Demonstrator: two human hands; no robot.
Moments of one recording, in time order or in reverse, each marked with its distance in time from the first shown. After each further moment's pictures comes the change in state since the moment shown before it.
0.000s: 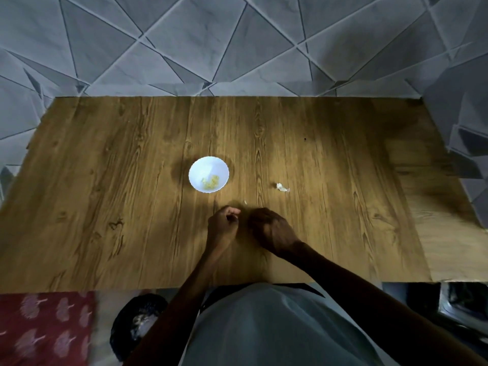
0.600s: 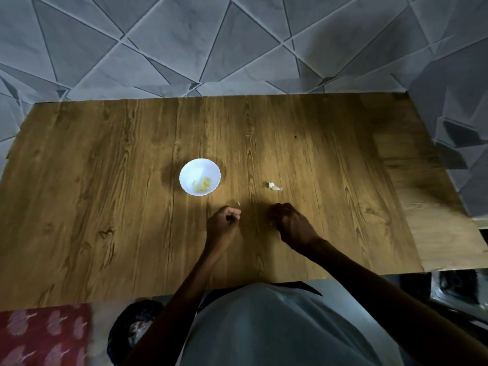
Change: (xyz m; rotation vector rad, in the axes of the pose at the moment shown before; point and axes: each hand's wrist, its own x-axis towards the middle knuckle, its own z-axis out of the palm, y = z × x) left_hand 0.000 0.006 0.007 -0.090 -0.056 0.042; right_hand -0.033 0.034 -0.019 0.018 -0.029 0.261
